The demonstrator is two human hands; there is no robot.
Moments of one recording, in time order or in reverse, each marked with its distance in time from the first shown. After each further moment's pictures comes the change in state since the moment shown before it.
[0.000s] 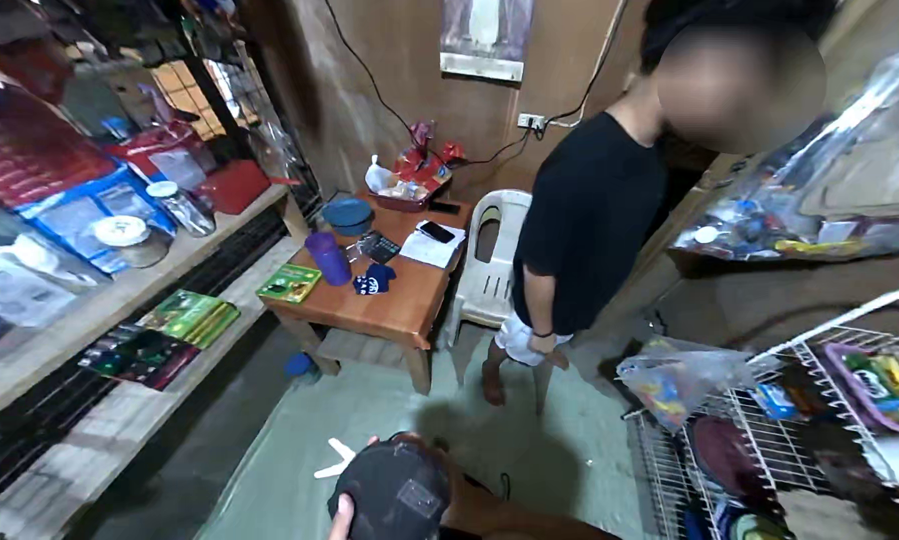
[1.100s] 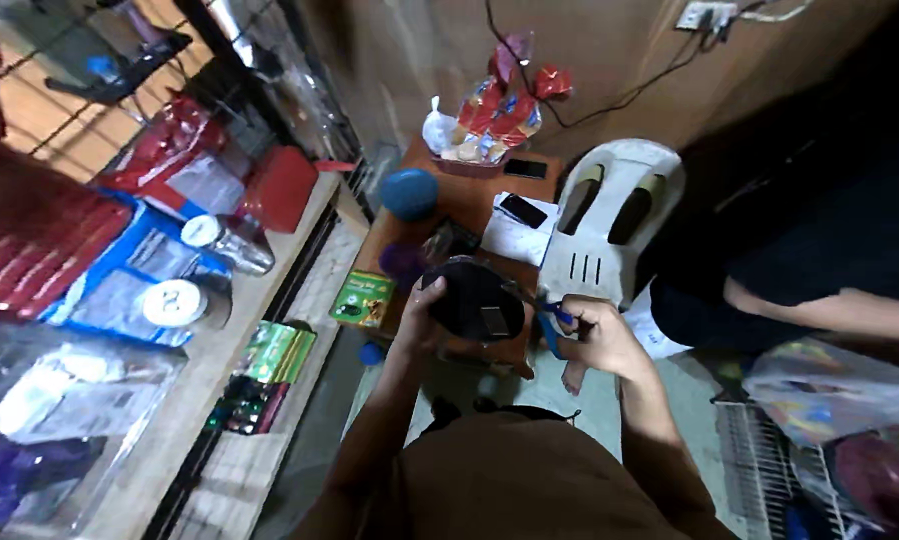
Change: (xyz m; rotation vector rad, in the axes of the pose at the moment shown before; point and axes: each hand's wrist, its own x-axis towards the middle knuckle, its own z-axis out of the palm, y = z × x) left_hand 0.526 0.132 -0.055 0.469 -0.180 -0.282; right_hand 0.388 0.000 -0.166 -0.530 0.164 0.059
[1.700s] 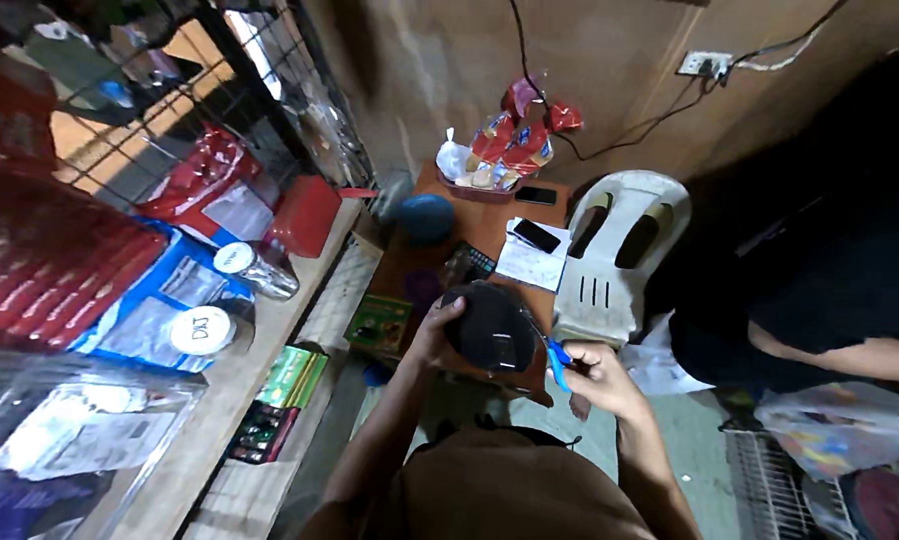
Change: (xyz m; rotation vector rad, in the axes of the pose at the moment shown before) left_hand 0.008 0.036 -0.043 -0.078 -0.026 -0.159; right_hand 0.013 -0.016 0.068 0.254 0.009 0.001
